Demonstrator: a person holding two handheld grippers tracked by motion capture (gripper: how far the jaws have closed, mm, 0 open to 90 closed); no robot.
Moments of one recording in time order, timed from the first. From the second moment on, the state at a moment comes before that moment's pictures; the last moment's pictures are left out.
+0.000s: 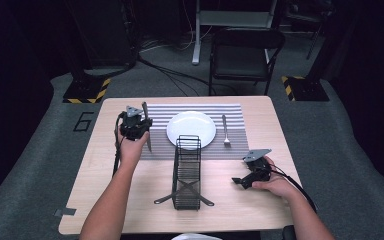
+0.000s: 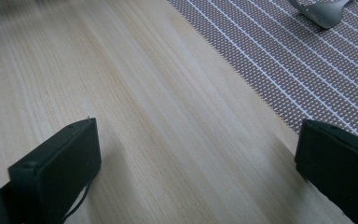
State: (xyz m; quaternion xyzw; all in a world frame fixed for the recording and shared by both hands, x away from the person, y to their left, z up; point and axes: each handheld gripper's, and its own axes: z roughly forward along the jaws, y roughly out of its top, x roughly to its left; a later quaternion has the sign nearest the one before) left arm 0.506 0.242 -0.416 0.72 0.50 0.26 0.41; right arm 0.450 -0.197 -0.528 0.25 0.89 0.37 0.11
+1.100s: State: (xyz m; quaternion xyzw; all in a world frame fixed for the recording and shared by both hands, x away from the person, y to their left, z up) left arm 0.544 0.245 -0.439 0.65 0.55 0.27 0.44; right arm 0.450 -0.197 -0.528 0.25 0.89 0.37 0.11
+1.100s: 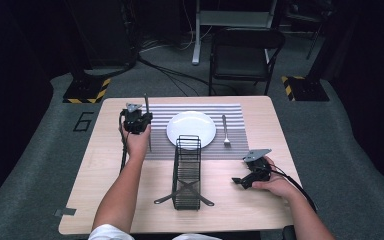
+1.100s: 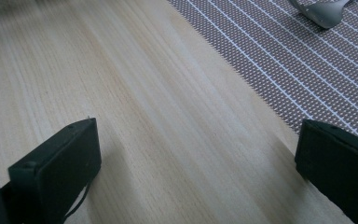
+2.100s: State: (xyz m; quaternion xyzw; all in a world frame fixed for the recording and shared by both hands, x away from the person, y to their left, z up) left arm 0.582 0.226 -0.470 0.64 0.58 0.26 0.42; right arm 0.450 -0.197 -0.528 0.26 0.89 0.37 0.11
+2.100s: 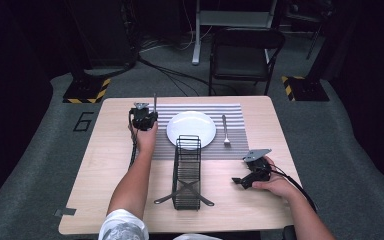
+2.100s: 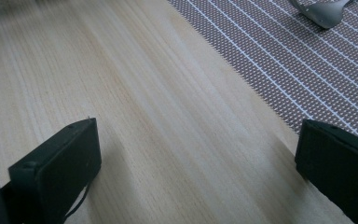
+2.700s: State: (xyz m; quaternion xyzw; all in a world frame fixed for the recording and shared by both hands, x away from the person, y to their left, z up) left arm 0.598 0.224 -0.493 0.63 0.62 0.24 0.41; right arm 0.450 -0.197 -0.528 0.26 0.89 0.37 0.11
